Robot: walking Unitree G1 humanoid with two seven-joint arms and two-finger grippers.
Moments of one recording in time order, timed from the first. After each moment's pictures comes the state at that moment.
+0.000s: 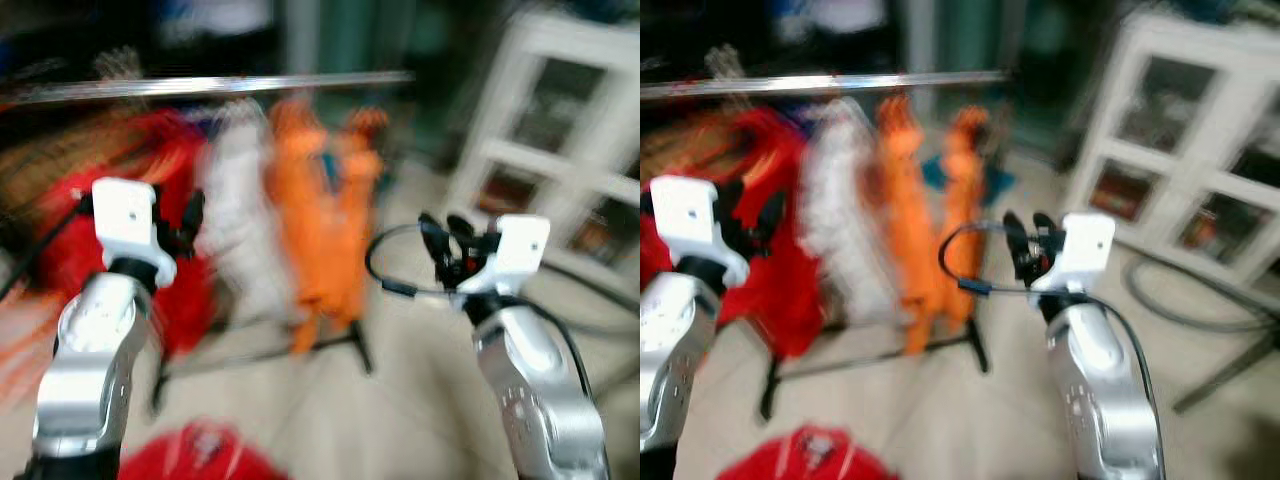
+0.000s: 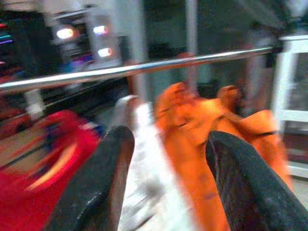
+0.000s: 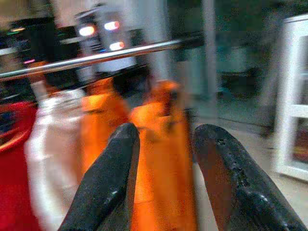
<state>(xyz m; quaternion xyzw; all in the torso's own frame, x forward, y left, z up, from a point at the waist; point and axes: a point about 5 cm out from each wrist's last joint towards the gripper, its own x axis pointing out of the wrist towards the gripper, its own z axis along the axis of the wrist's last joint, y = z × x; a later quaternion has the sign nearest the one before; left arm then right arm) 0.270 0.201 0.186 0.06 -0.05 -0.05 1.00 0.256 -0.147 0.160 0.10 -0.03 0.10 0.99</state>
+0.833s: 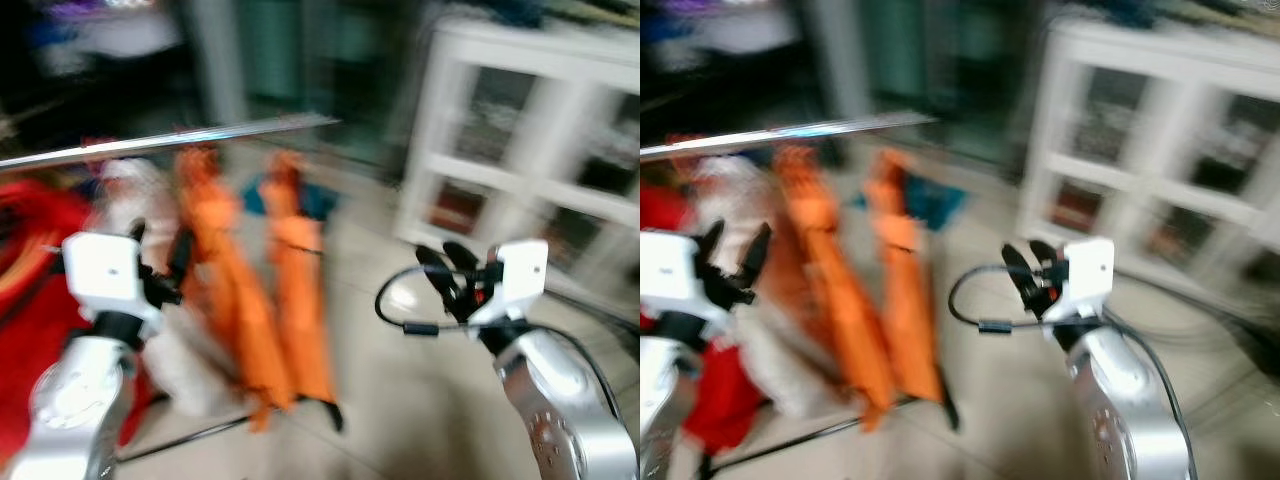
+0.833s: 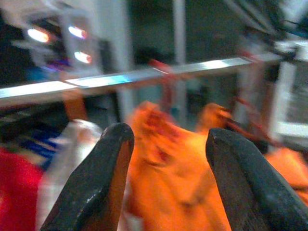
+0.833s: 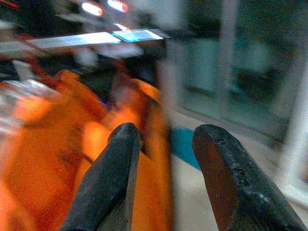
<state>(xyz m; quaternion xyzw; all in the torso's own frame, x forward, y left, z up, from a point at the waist) 0.215 0.205 0.180 0.07 -0.07 -0.02 1.00 0.240 -0.150 0.154 0.08 -0.01 0.20 0.98</state>
